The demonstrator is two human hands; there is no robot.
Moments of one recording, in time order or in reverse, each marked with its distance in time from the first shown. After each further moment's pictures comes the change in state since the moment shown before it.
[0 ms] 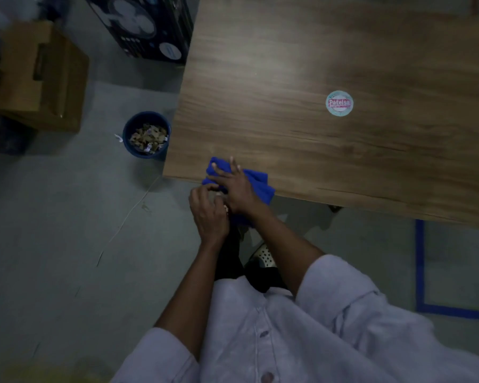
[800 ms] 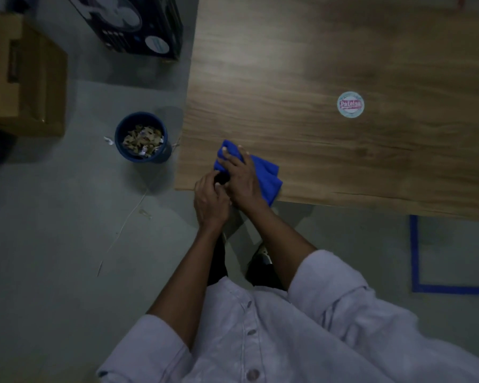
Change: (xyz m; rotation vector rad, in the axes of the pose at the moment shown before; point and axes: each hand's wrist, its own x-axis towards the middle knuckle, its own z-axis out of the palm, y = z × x) left_hand 0.084 -0.007 -0.016 0.120 -0.190 0.041; right_hand 0.062 -0.017 0.012 -0.038 0.400 0.165
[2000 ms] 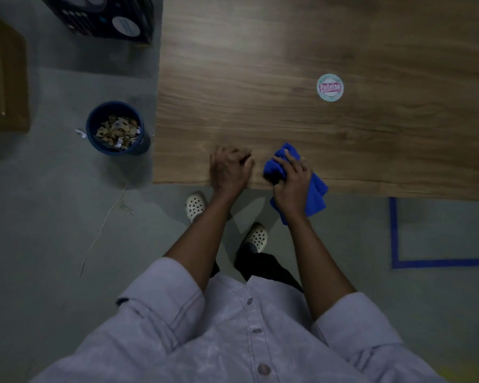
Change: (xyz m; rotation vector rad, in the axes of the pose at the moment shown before) left_hand 0.024 0.046 0.077 0.225 -0.167 0.283; right_hand -0.085 0.084 -0.079 0.047 0.302 0.443
